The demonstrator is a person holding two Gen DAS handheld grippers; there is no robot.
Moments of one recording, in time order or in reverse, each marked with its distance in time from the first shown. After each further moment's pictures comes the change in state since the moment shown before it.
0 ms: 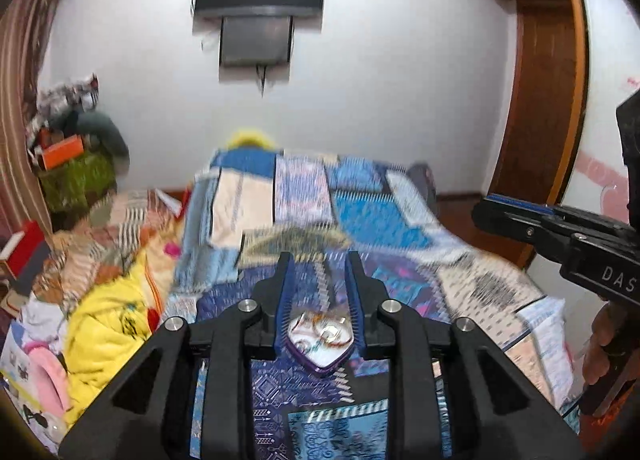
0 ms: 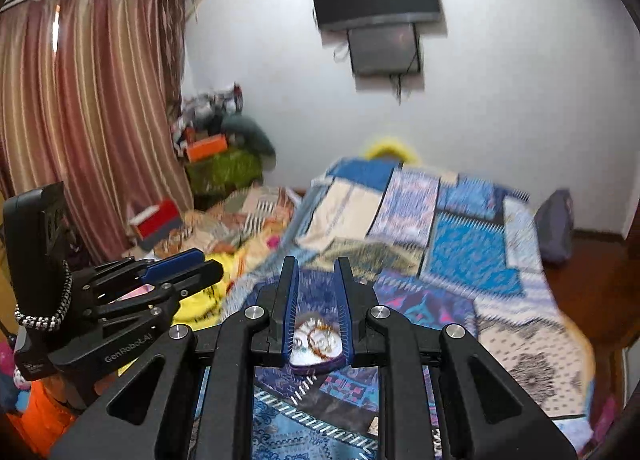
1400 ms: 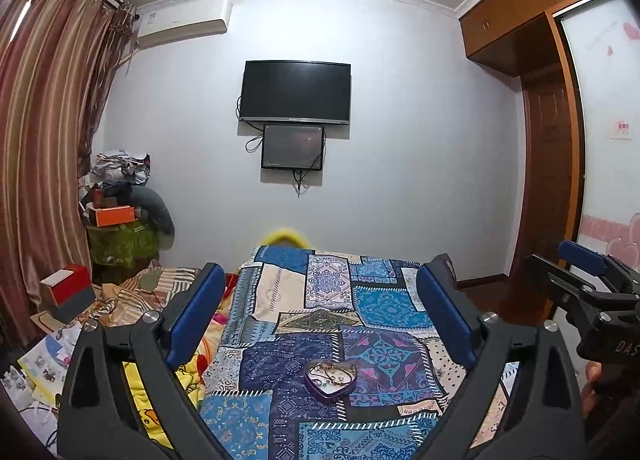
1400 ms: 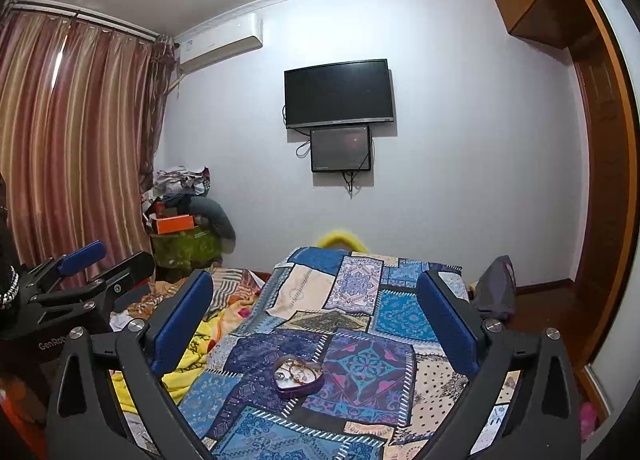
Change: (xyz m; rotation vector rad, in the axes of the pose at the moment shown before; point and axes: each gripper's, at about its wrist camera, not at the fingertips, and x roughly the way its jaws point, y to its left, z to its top) left arm -0.164 -0.030 -0.003 -0.017 -0.343 0.140; right arm -0.108 0.045 -0.016 -0.032 -0.283 -0.196
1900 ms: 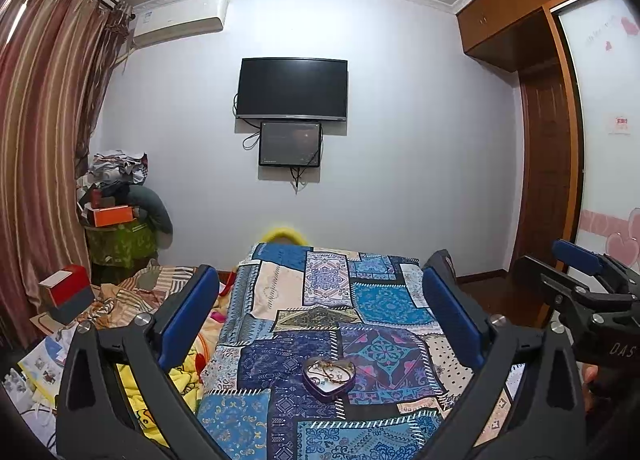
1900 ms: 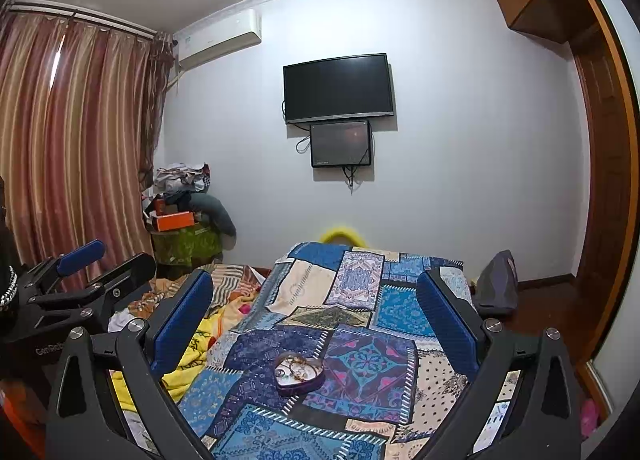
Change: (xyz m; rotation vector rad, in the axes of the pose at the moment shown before) left arm 0.005 -0.004 -0.003 0.010 0.012 -0.003; right arm 0.003 -0.002 0.001 0.012 0.020 0.002
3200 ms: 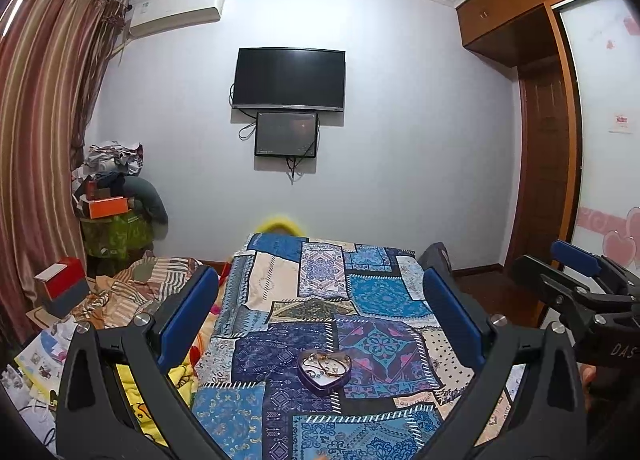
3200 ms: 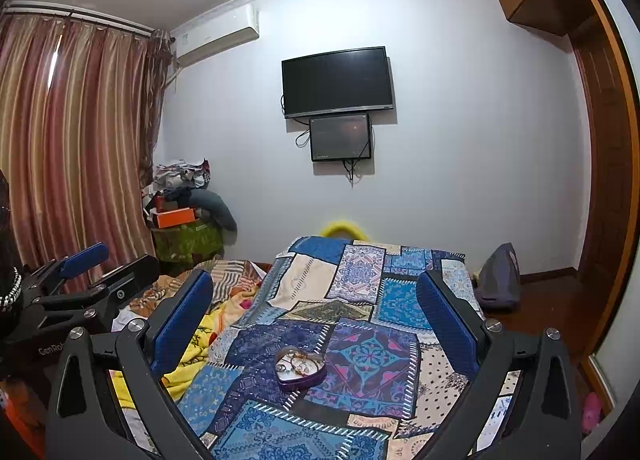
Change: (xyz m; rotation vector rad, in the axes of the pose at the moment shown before) left arm 0.007 0.003 -0.002 -0.010 0.037 -0.022; right arm 0.003 -0.002 -0.001 0.009 0.024 0.003
